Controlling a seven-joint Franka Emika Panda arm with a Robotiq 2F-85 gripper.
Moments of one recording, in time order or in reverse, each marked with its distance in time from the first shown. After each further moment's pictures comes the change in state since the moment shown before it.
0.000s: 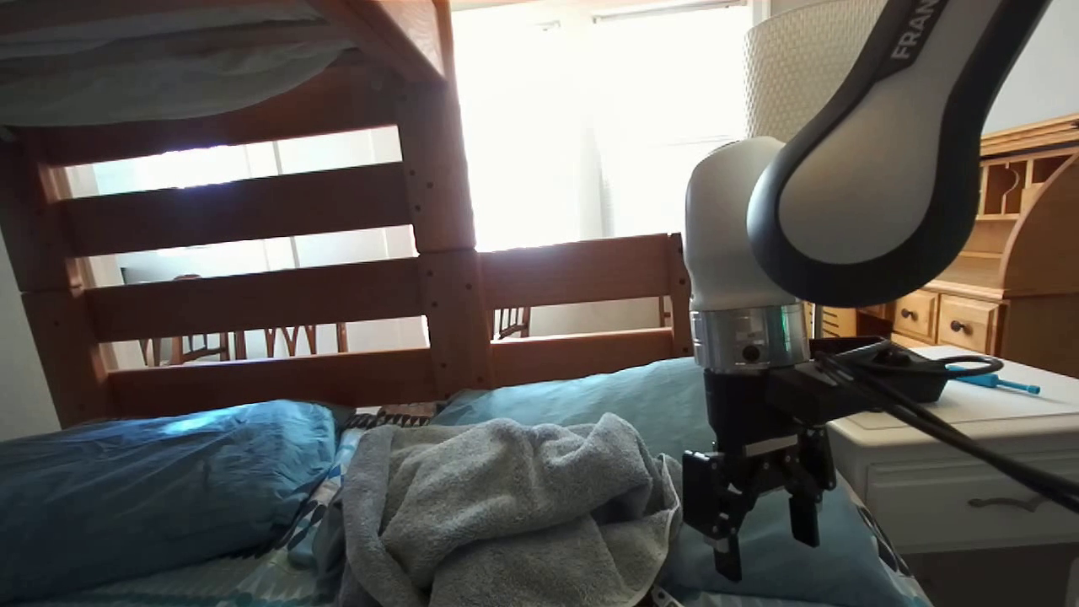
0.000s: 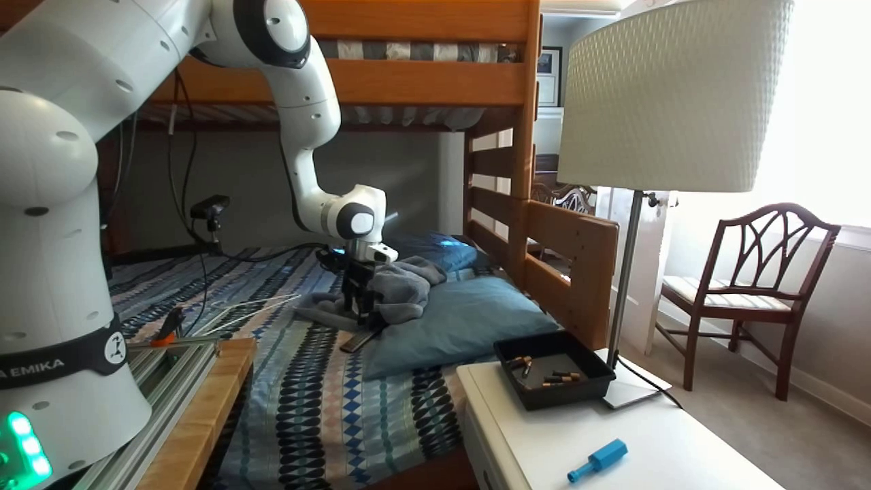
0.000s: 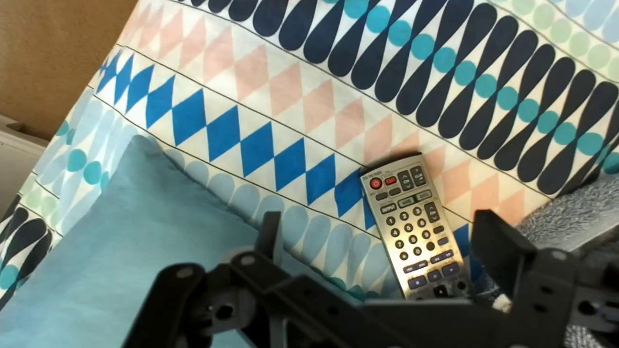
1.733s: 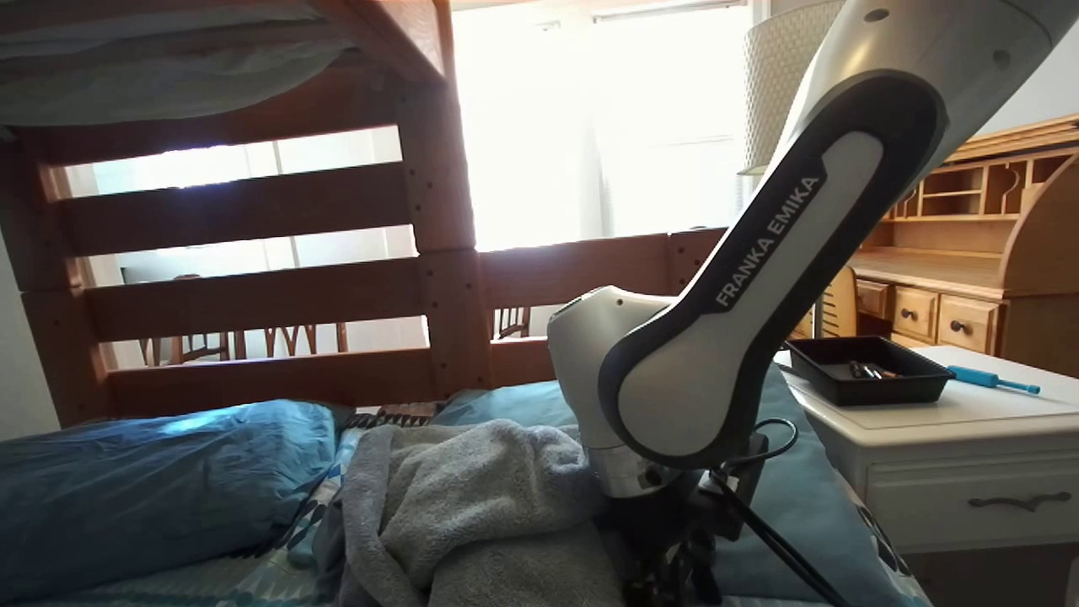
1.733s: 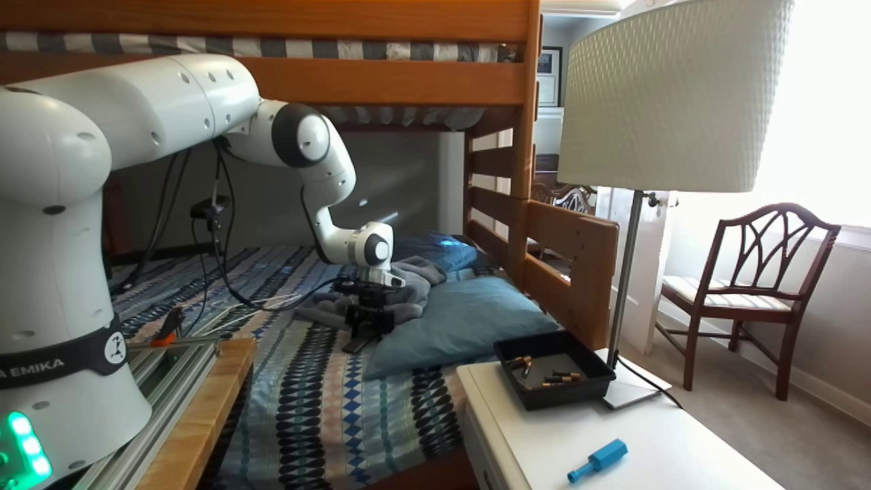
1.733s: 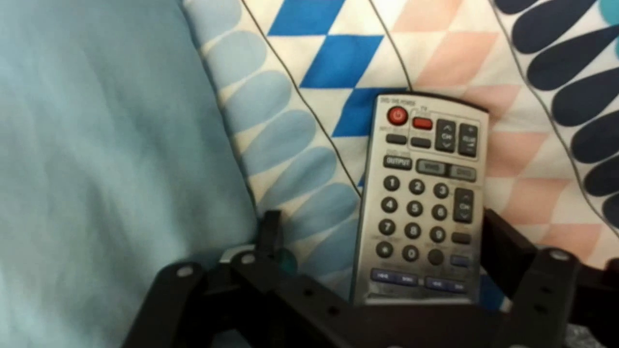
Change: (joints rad) arm 0.110 0.486 -0.039 0.681 -0.209 -0.387 -0.329
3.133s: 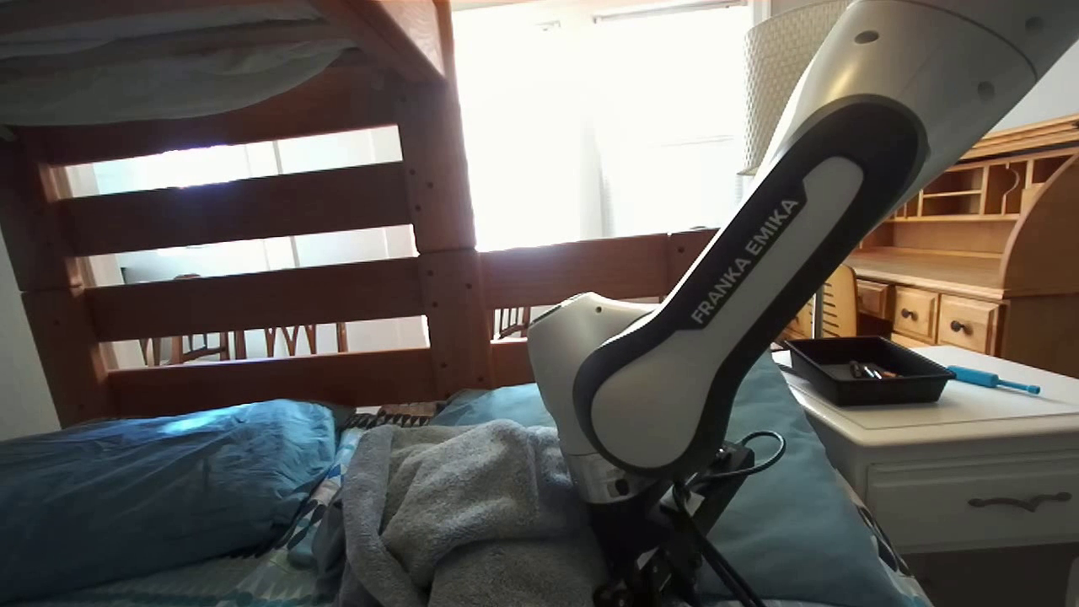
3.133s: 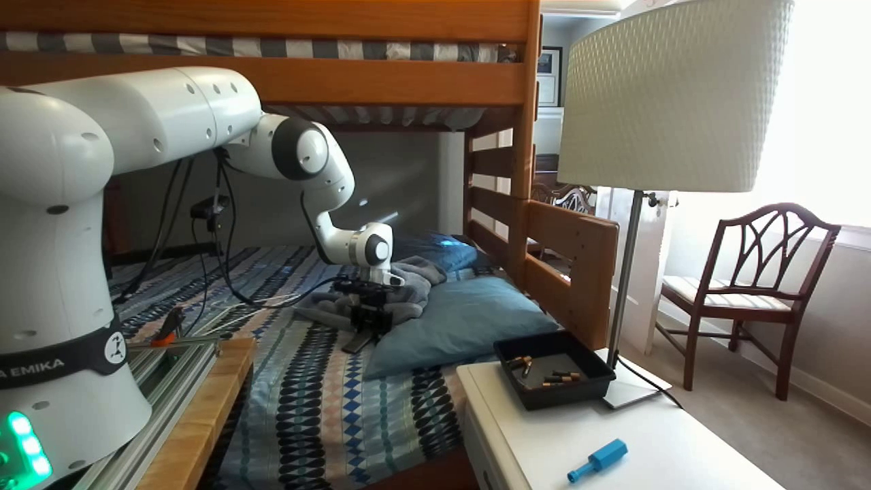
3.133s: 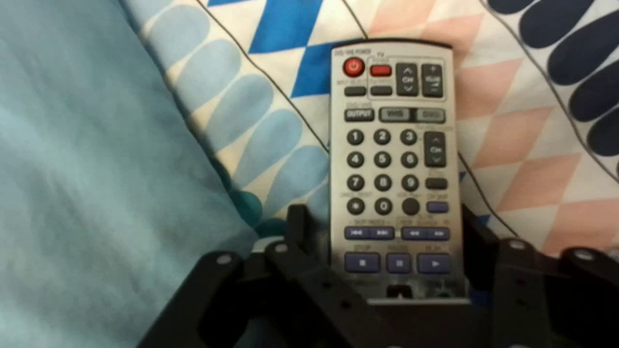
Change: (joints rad) arm 0.022 0.064 -0.003 0.118 0.001 -0.038 0.170
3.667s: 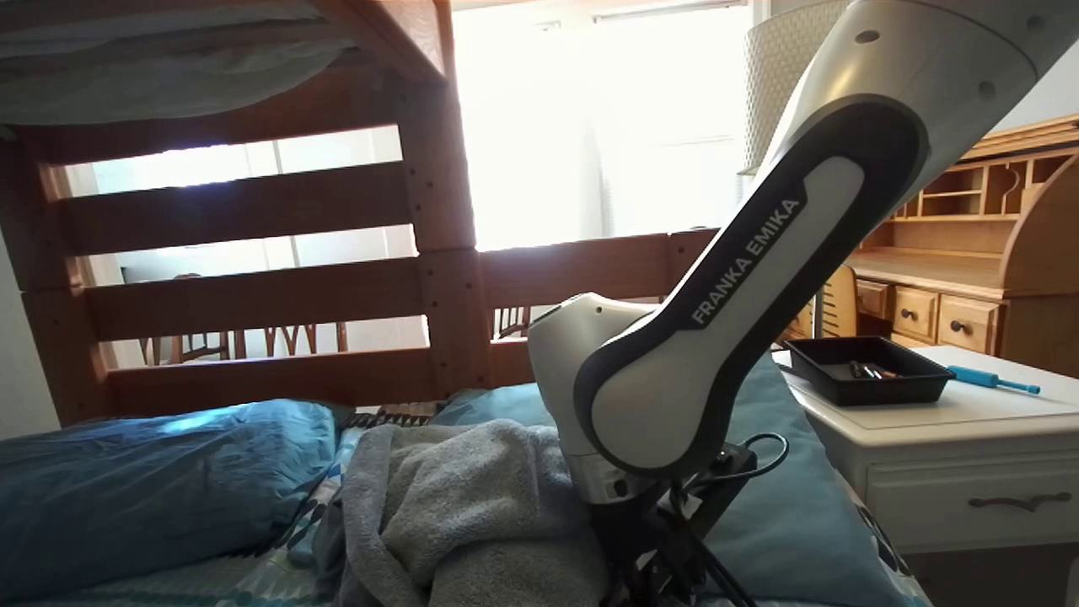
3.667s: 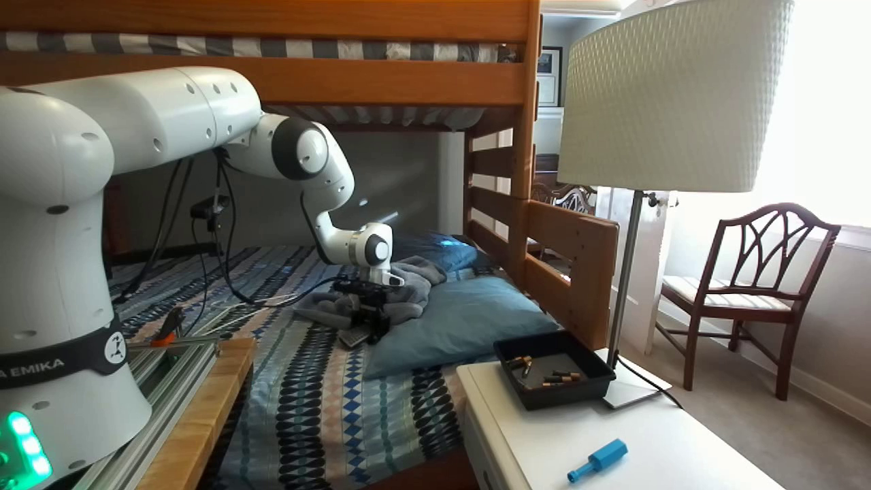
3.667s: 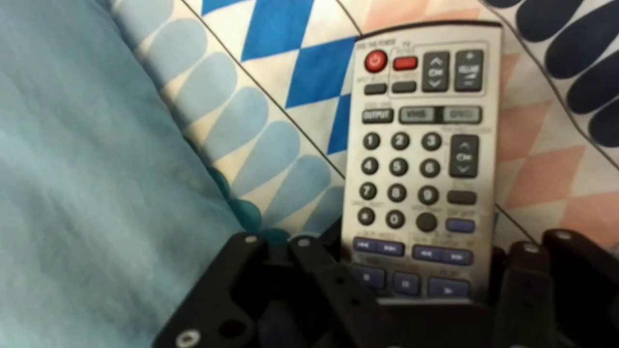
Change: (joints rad) arm 0.001 -0.001 -0.001 -0.002 0.000 0.000 0.044
